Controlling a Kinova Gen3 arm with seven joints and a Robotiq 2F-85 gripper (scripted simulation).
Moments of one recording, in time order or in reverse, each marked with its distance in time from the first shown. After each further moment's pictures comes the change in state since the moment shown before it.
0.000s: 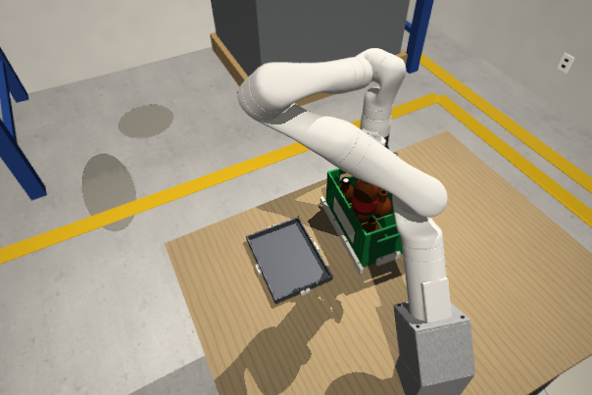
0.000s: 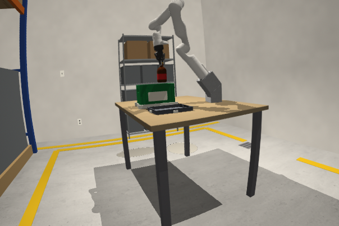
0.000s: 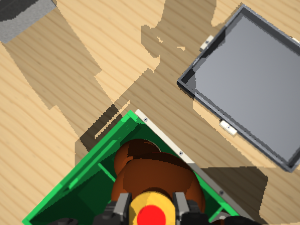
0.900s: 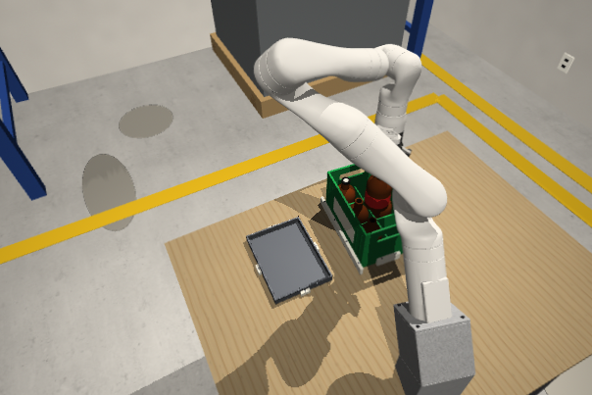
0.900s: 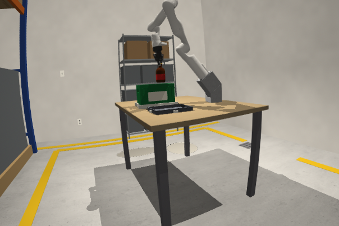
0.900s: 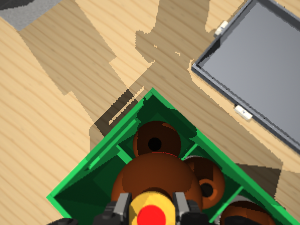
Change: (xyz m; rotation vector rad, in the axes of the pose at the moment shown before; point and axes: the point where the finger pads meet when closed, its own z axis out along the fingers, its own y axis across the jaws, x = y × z) arm -0.028 -0.029 -0.001 -0.002 0.005 0.002
